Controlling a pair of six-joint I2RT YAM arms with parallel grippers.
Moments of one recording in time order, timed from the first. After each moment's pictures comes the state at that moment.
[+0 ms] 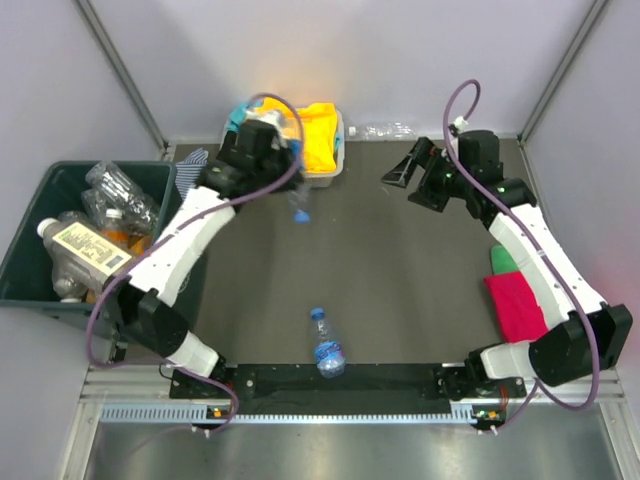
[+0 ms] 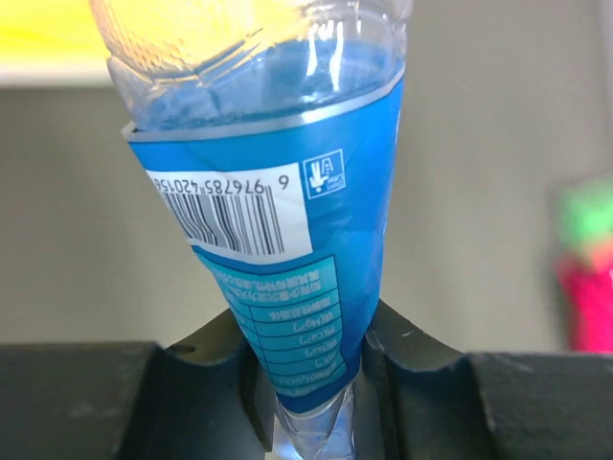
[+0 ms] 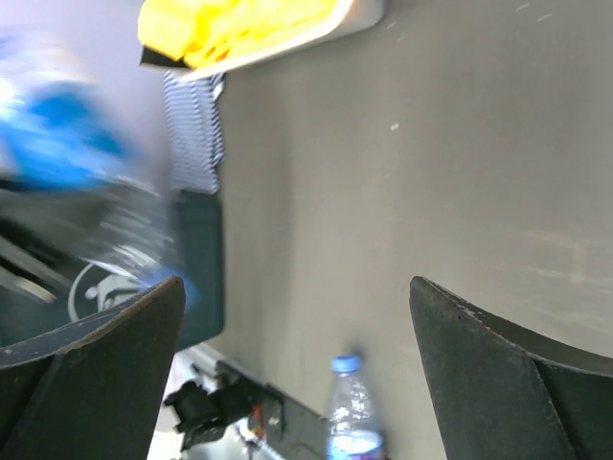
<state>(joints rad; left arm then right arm) -0.50 1.56 1.57 -0.63 0.08 -0.49 0.30 1.35 1.35 -0.56 -0.35 0.77</state>
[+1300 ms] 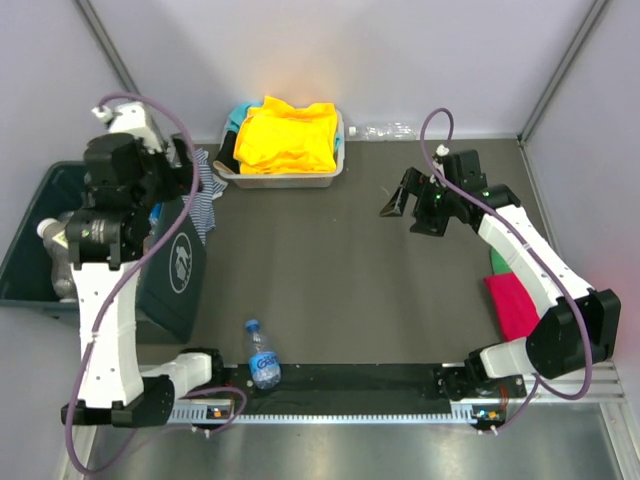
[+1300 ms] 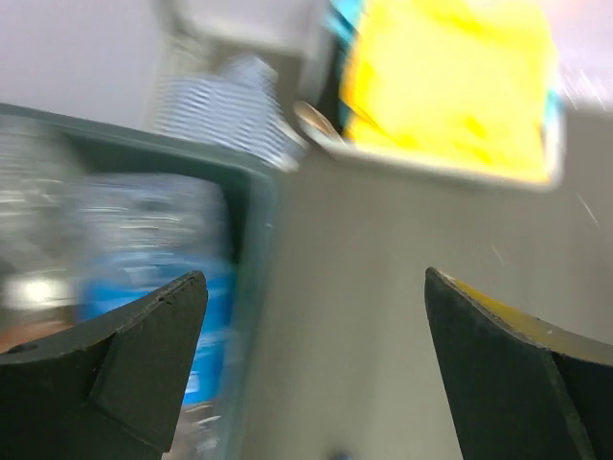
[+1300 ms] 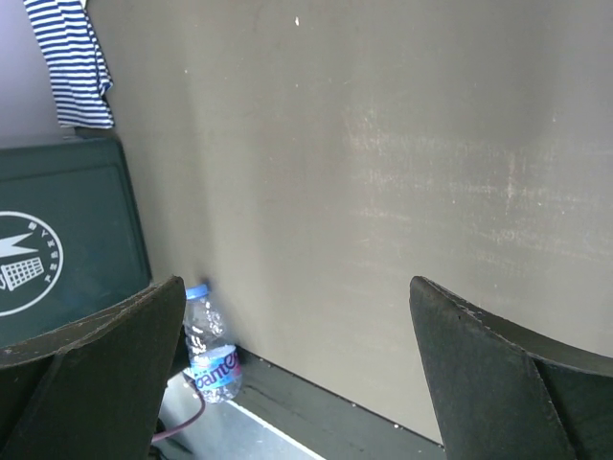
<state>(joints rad) -0.02 1.14 1.76 -0.98 -0.16 -0.16 0.31 1.38 1.24 -0.69 -0.34 0.66</state>
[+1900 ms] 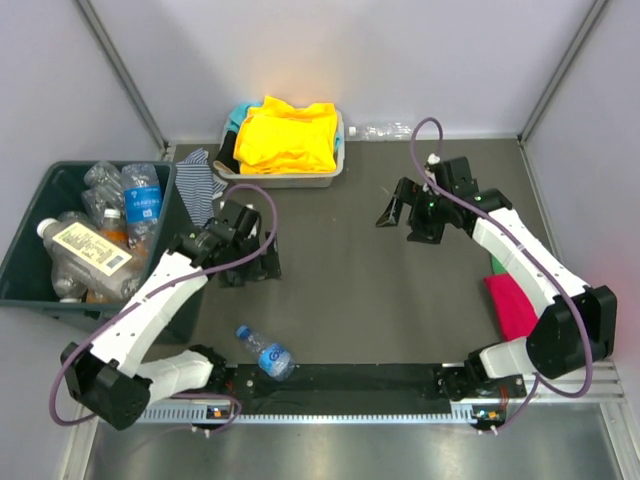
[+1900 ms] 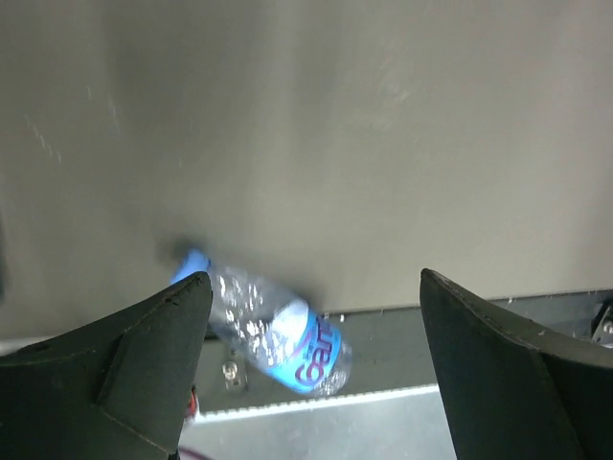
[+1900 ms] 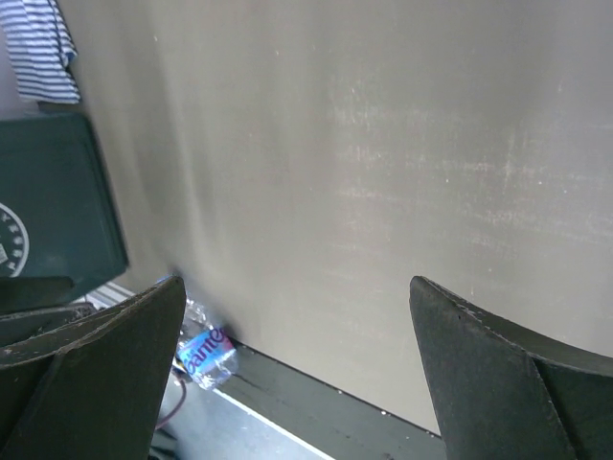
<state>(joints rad) -0.49 1.14 1.11 -1.07 -0.03 -0.61 0.34 1.38 1.21 -0.70 -0.32 0.65</state>
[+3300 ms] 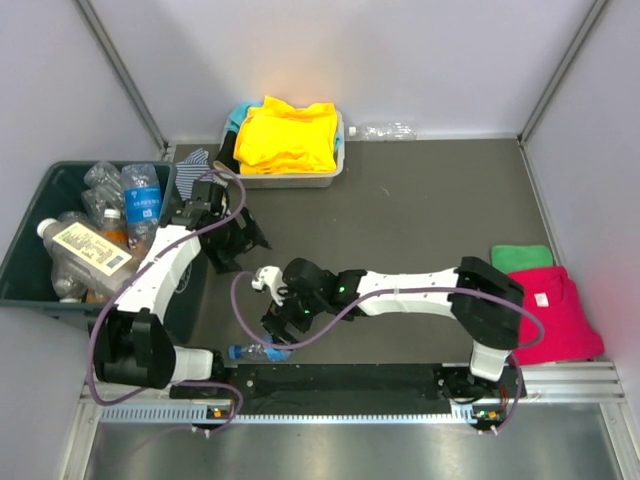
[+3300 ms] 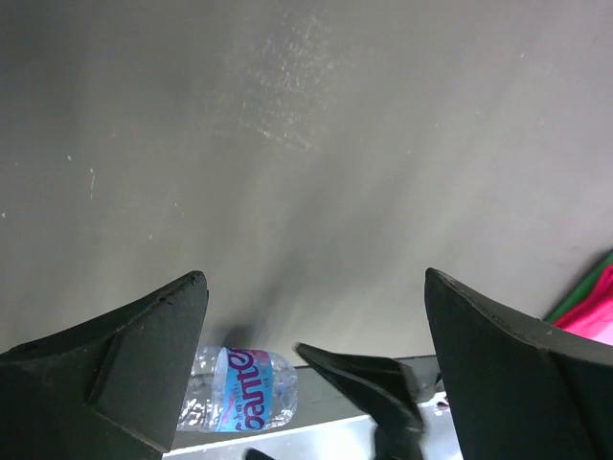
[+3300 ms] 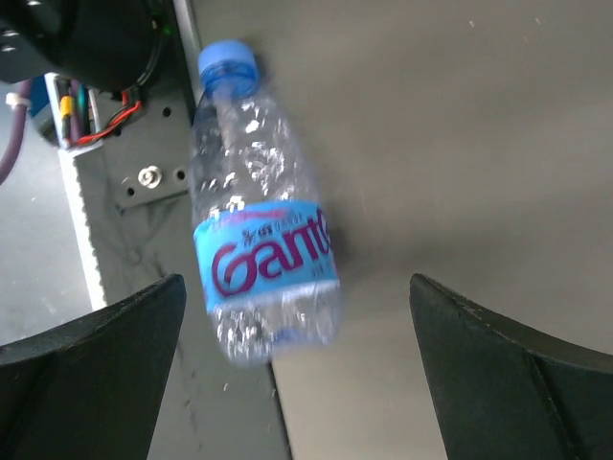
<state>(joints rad) -0.12 1.33 1.08 -0.88 0.22 -0.68 1.23 1.77 1.16 -0.13 -0.30 0.13</state>
